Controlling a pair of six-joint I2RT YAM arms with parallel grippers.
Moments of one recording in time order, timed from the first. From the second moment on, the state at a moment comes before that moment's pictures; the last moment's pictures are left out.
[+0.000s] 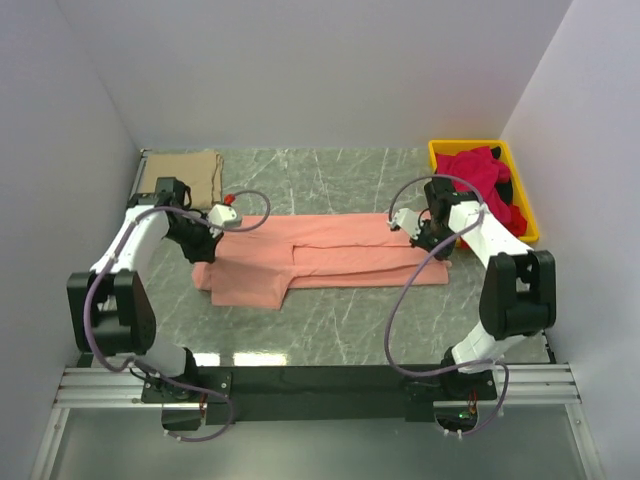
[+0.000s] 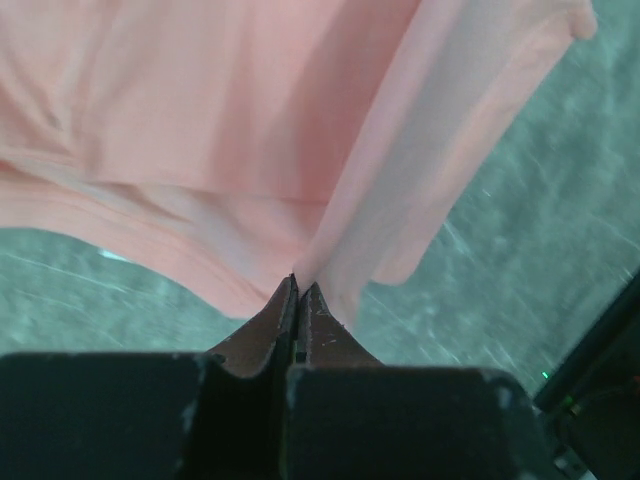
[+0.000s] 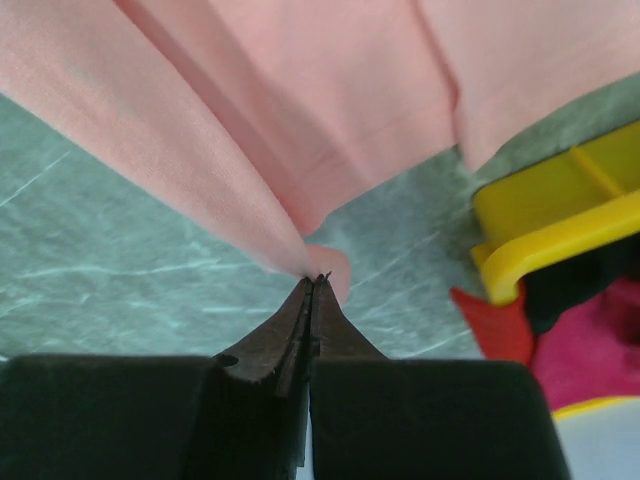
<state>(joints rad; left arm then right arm) 0.04 1.47 1.14 -1.04 0.49 1.07 0.10 1.58 1.14 -0.96 0.01 -1.01</state>
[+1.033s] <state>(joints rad) 0.09 1.71 1.32 -0.90 0.58 0.85 0.09 1.89 1.49 -0.98 0.03 -0.90</state>
